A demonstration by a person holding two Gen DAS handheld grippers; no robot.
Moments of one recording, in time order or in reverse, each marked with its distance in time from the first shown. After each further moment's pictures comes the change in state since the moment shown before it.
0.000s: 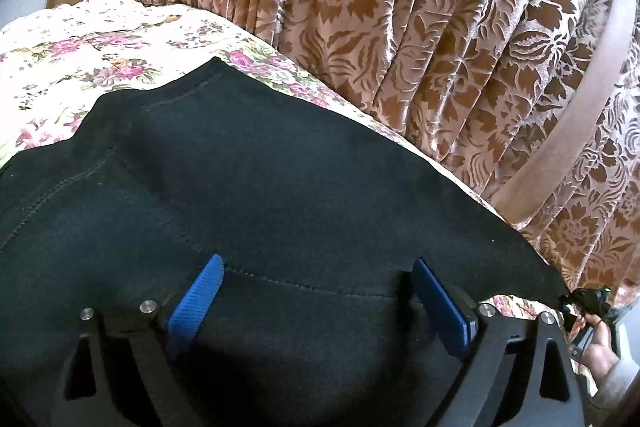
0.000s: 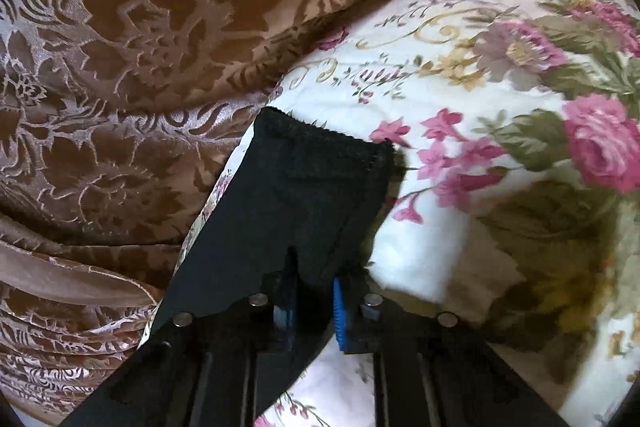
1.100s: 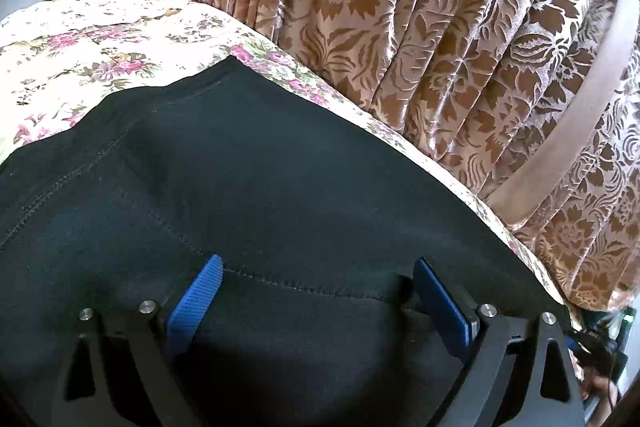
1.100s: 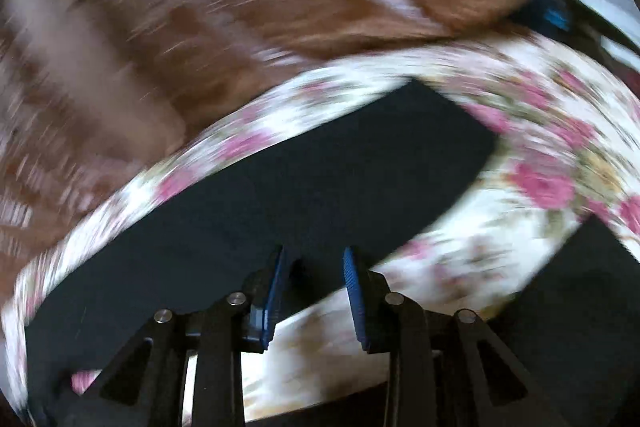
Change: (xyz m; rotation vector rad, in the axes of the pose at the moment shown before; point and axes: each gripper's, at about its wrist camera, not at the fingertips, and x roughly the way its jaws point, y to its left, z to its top) left arm -0.003 -0.002 0.004 -0.016 0.018 -0.007; right arm -0.110 0.046 -0.145 -0.491 -0.037 -0.159
